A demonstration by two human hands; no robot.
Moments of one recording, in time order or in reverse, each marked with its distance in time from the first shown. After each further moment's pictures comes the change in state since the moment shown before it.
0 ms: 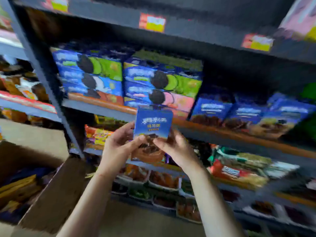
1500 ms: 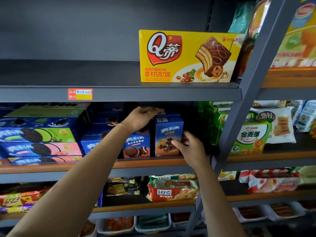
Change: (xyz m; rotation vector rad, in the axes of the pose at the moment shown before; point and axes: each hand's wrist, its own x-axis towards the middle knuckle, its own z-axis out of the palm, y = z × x) left_hand 0.144 0.092 0.363 0.434 -0.625 0.115; right_hand -0.040 0.018 -0.337 -0.400 0.567 -0.048
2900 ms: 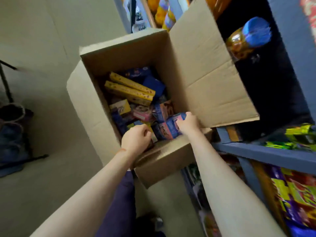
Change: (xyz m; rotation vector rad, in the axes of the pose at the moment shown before) left_hand -0.647 -0.605 -0.334 0.007 0.751 -1.318; right_hand -0.275 -0.122 0.955 -0.850 -1.209 -0.023
